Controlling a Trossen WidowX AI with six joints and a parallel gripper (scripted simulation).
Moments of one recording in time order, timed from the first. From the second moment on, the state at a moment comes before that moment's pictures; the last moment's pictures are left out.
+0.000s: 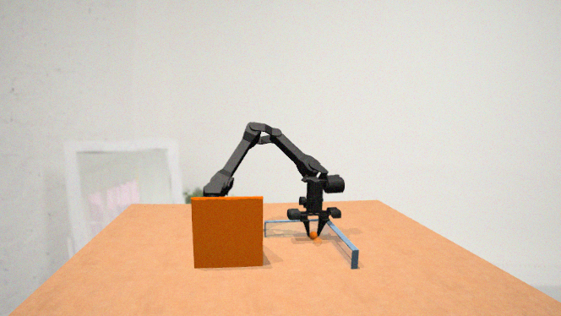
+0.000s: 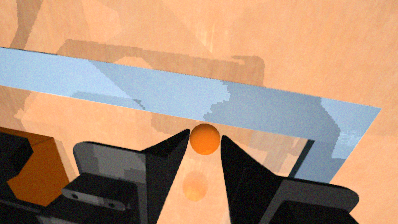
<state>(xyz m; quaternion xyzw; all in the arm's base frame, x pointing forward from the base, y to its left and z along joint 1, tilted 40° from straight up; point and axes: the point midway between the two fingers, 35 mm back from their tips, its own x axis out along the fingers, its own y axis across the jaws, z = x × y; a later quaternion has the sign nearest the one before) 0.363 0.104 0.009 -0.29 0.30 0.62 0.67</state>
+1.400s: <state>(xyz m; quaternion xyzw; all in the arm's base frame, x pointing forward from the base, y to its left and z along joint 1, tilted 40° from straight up) 0.355 0.000 0.027 -0.29 0.31 0.61 0.67</state>
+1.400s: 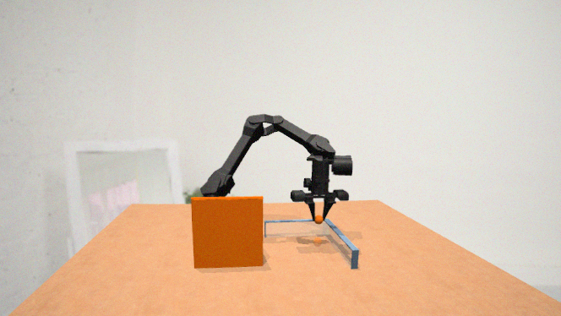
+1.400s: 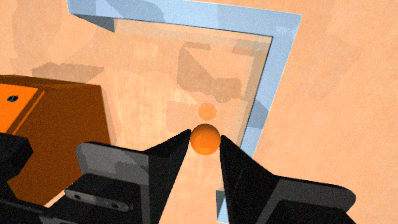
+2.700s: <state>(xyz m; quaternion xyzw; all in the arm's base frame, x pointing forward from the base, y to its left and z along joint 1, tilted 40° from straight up) 0.360 0.054 -0.036 -0.29 0.30 0.61 0.67</state>
